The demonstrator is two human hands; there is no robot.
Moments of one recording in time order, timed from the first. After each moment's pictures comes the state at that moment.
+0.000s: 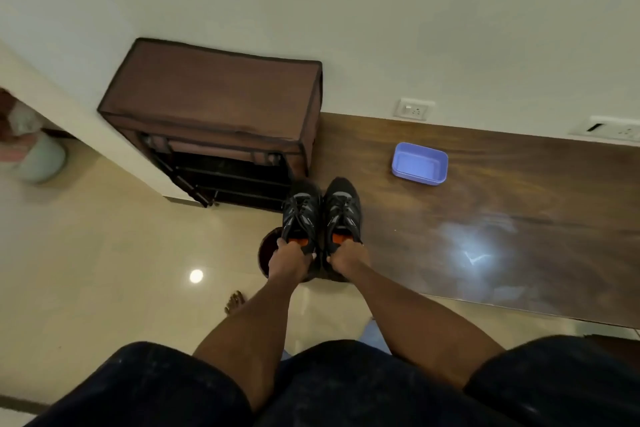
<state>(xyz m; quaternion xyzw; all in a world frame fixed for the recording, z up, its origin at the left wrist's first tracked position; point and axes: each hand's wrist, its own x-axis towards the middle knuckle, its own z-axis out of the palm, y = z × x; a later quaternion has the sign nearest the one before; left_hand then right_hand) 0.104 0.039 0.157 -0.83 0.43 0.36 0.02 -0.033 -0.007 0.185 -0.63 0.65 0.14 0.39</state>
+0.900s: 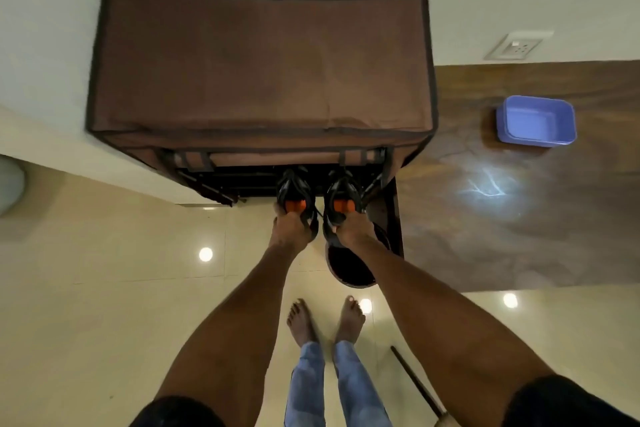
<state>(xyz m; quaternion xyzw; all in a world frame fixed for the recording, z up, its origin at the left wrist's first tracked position) 0.410 -0.076 0.039 -0.76 0.51 0.41 0.04 0.265 -0.095 0.032 -0.53 0.73 0.11 0.43</state>
